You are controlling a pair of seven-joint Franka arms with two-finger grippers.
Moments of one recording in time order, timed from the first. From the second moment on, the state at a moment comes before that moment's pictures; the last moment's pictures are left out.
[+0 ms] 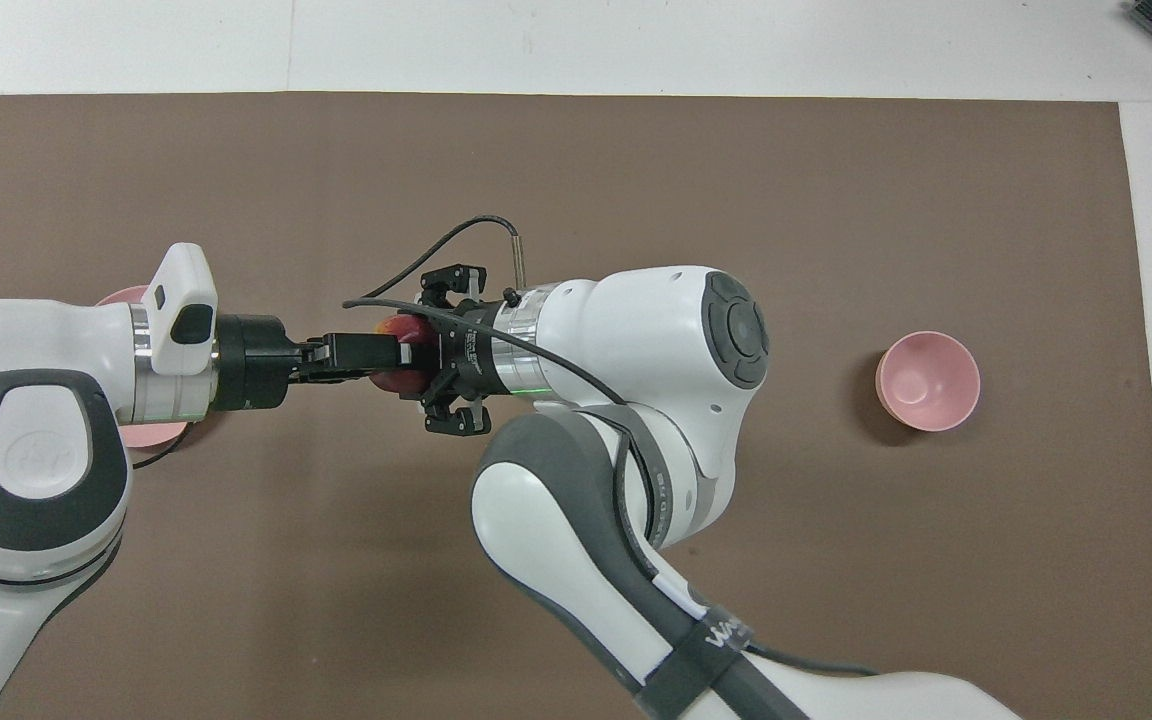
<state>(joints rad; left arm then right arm) -0.05 -0.06 -0.19 -2.12 -1.09 2.08 0.36 0.57 0.36 0.10 -1.63 0.81 2.42 1.64</state>
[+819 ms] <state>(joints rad) -0.02 -0.07 -0.18 -2.06 -0.92 2.04 0.25 0.54 0.36 0.09 -1.63 0.81 2.37 1.63</state>
